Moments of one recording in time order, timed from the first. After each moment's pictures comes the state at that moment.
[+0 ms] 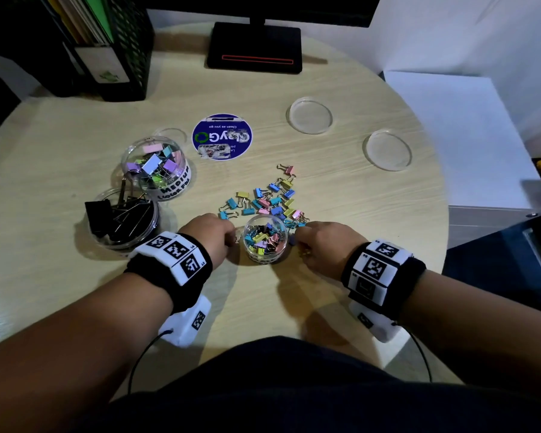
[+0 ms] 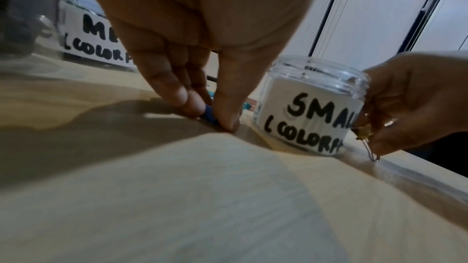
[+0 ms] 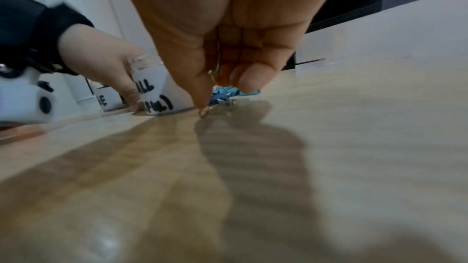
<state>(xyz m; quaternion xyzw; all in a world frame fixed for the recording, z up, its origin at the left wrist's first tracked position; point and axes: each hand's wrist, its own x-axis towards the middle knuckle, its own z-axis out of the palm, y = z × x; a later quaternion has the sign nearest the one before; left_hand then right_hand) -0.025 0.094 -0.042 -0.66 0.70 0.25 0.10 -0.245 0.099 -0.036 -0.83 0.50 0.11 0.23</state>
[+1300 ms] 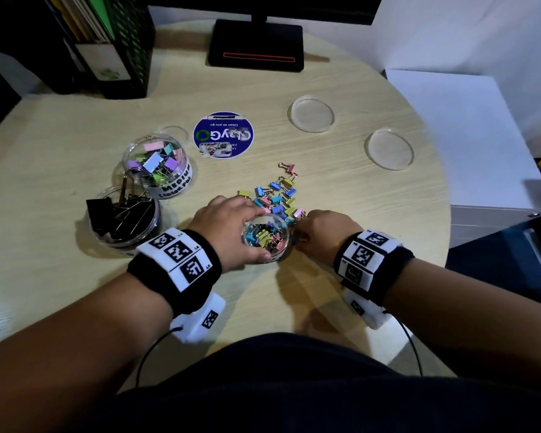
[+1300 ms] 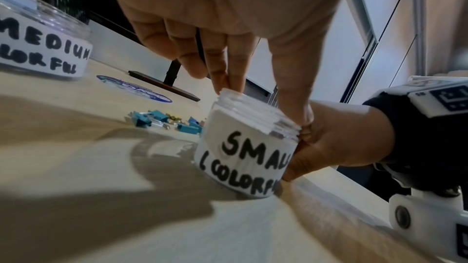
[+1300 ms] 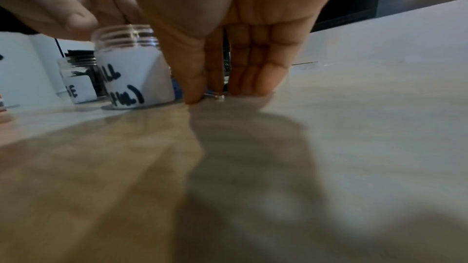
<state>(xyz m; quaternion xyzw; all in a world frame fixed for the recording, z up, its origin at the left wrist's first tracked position) -0.045 0.104 -0.008 -0.62 0.75 0.24 0.03 -0.236 0.085 -0.041 -0.81 0.54 0.12 0.19</state>
